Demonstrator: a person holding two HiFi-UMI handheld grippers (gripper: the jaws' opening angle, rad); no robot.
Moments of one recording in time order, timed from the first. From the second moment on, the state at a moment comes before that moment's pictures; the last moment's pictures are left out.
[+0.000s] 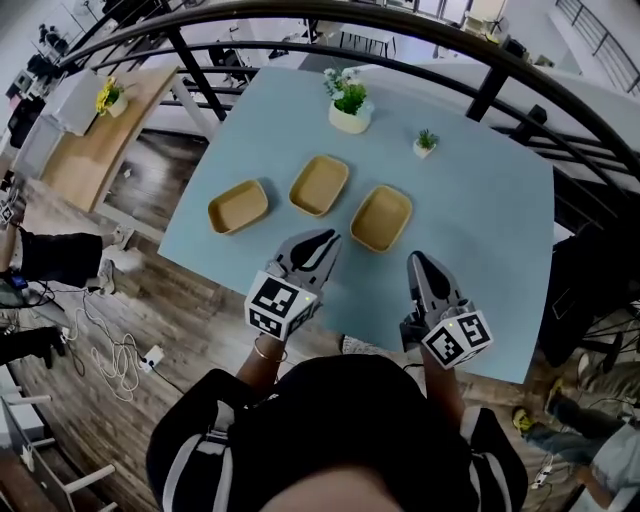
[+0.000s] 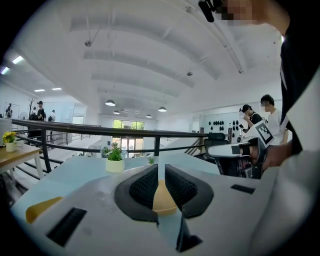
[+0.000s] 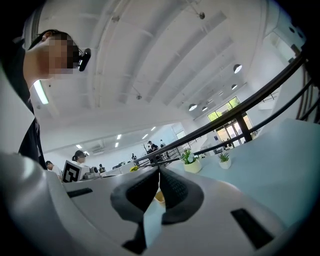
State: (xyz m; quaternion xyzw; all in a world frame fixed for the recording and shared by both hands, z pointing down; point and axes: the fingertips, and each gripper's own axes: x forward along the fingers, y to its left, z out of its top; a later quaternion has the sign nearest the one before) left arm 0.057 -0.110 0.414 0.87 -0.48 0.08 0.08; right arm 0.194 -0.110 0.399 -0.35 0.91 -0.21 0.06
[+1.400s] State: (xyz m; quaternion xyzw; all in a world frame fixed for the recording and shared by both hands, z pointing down) left arm 0.089 -0.218 0.572 0.86 -0.39 0.25 0.22; right arm 0.195 -0.192 0.554 -0.43 0.81 -0.39 -0.04
